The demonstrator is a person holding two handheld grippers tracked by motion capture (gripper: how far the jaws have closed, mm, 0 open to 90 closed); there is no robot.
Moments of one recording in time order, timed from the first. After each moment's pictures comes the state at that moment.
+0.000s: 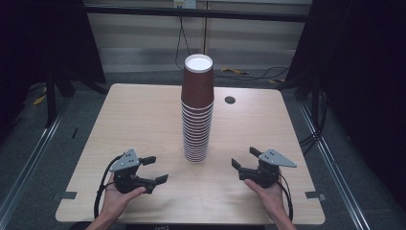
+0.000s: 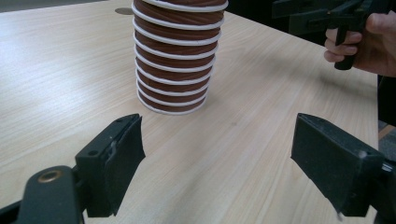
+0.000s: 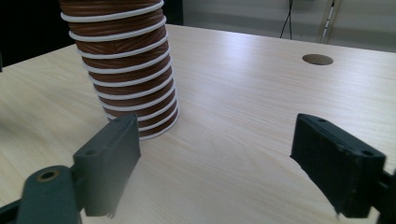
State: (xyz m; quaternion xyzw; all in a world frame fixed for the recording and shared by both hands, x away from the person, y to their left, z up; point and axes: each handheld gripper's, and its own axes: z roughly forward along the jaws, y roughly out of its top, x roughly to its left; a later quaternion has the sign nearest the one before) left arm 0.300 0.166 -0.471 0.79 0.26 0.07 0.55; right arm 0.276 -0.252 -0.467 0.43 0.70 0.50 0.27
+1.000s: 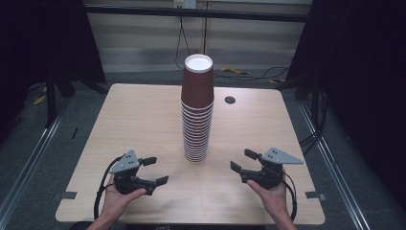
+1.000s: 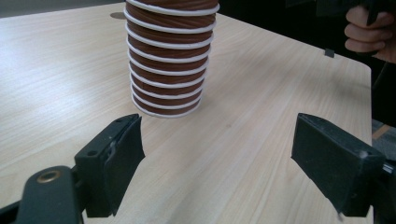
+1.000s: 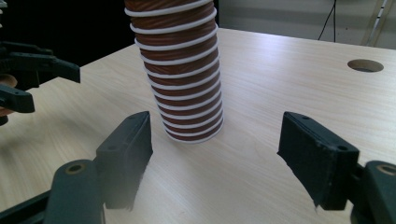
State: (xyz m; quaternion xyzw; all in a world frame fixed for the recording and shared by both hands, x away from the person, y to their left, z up) left arm 0.296 0.164 -0.470 0.79 0.25 0.07 0.56; right arm 0.261 -0.247 -0.431 0.41 0.72 0.52 0.20
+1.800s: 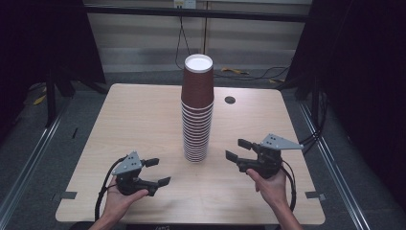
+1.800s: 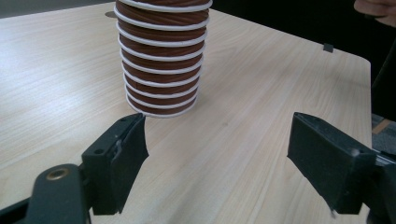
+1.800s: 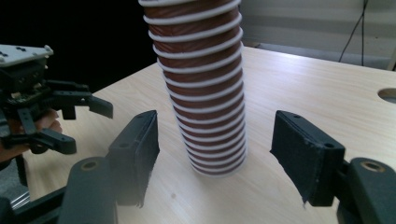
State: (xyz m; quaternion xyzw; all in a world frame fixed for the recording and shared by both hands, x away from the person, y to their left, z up) left arm 0.294 0.159 -0.471 0.79 0.24 0.07 0.55; right arm 0.276 -0.234 -0.392 0.38 0.73 0.54 0.17
